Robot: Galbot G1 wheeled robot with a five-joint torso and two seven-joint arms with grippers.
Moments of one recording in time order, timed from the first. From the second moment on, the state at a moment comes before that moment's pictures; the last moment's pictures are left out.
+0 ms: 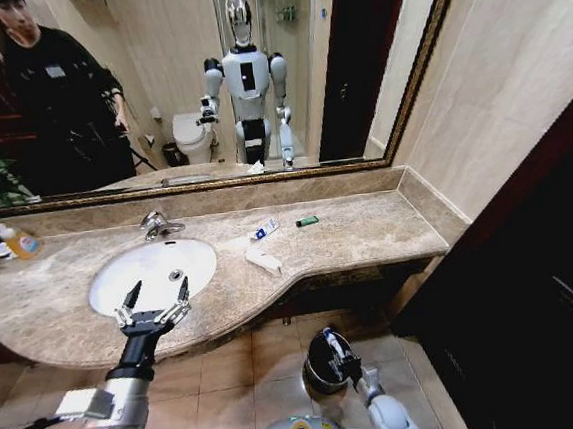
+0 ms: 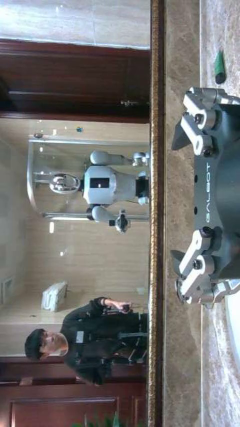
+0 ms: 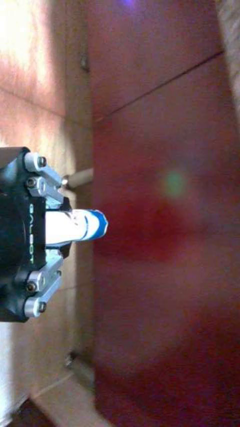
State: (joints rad) left arm 1.84 -1.36 -0.82 -2.47 -0.37 0.04 0.05; right arm -1.32 1.47 0.40 1.08 0.14 0.19 -0.06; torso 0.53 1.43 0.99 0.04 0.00
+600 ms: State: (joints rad) left arm 1.84 -1.36 -0.82 -2.47 -0.37 0.04 0.05; right arm -1.30 1.46 0.40 1.02 0.19 0.19 -0.06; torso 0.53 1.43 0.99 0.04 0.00
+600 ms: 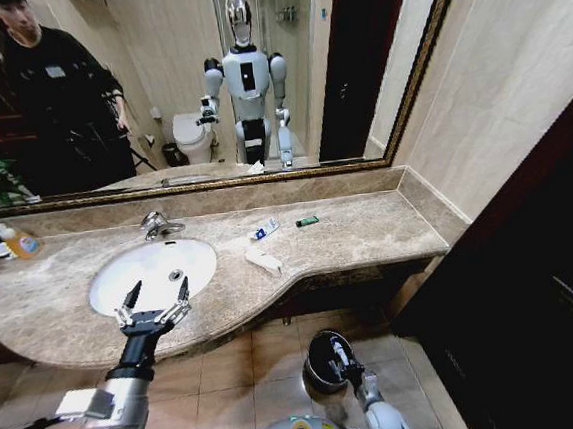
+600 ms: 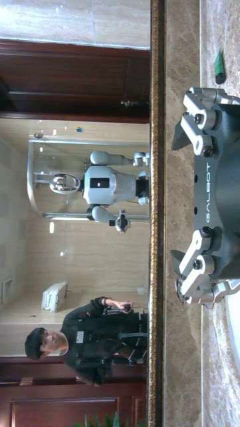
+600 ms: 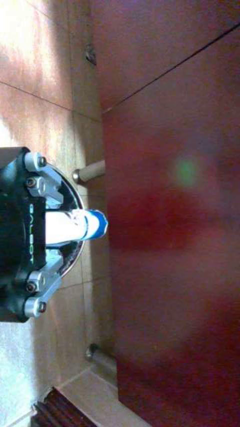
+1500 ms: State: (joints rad) left arm 1.84 -1.36 -0.82 -2.47 -0.37 0.04 0.05; right arm -1.29 1.47 0.40 1.01 0.18 0.20 -0.07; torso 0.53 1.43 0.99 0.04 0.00
